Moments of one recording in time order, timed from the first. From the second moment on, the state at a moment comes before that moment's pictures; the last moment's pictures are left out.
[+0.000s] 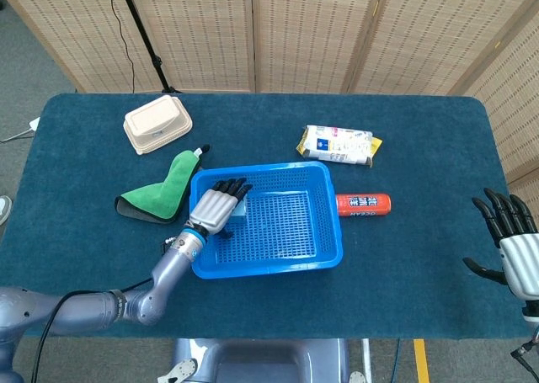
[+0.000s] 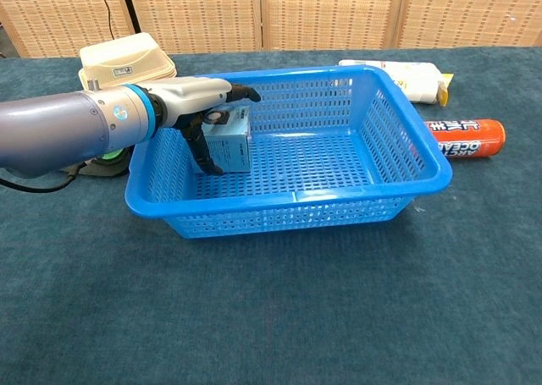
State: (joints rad) left arm -0.99 -1.68 -0.19 -1.43 0.74 0.89 0.56; right arm 0.19 -1.09 0.04 -1.36 -1.60 1.59 0.24
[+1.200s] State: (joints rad) left arm -0.85 -1.45 -0.25 -1.67 0.98 1.11 0.38; right arm 0.18 -1.09 0.06 -1.36 -1.61 1.57 0.26
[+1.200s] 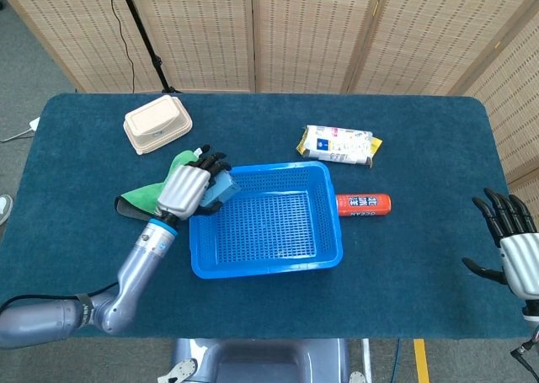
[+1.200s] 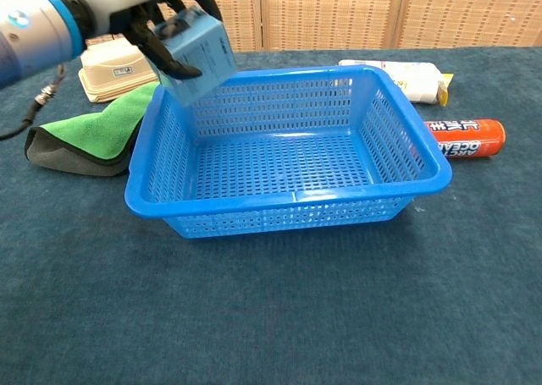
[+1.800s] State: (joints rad) left arm -0.51 -1.26 0.01 -1.54 1.36 1.24 -0.10; right arm 0.17 -1.08 0.04 -1.41 -1.66 1.59 0.23
